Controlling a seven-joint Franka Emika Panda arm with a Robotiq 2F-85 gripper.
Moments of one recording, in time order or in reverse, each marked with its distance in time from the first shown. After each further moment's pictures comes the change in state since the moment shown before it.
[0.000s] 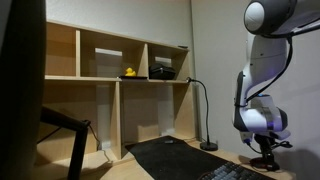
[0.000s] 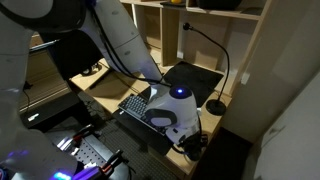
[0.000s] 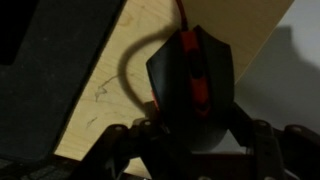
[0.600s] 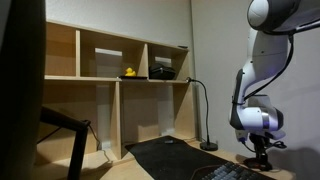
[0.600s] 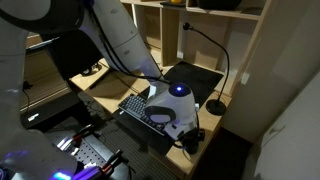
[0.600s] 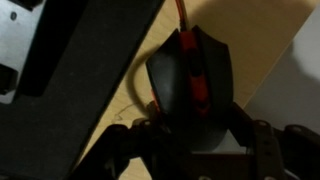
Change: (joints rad) arm -0.063 -0.029 0.097 -0.001 0.001 -0.006 -0.006
